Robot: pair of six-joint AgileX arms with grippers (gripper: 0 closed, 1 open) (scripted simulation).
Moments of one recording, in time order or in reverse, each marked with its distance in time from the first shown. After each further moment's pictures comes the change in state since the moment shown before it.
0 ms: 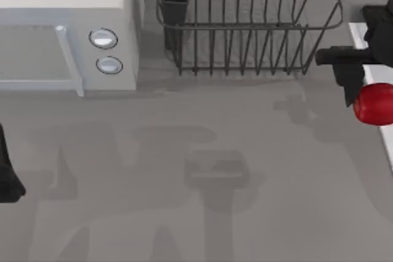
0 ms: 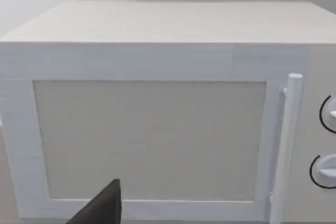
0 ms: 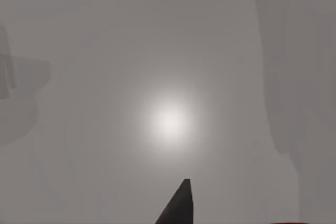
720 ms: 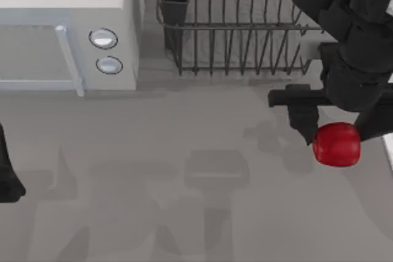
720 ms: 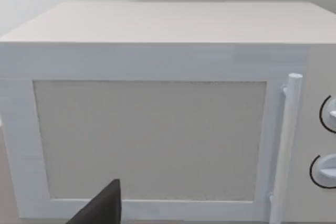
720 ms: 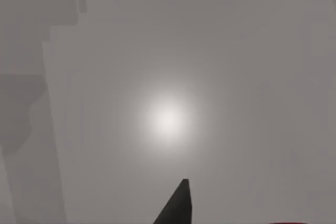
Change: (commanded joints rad) left arm 0.000 0.000 0.000 0.000 0.000 0.000; right arm 0.225 -0.075 -0.132 0.042 0.002 0.229
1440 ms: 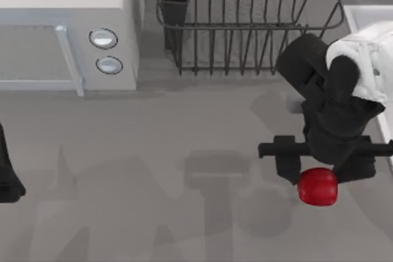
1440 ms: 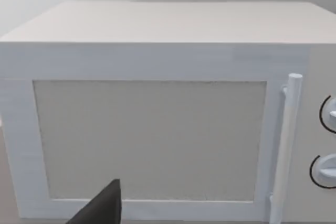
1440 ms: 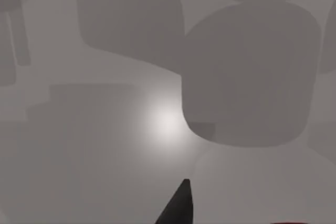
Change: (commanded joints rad) left arm 0.000 0.000 0.000 0.000 0.000 0.000; right arm 0.007 0.067 -0.342 0.416 0.002 0.005
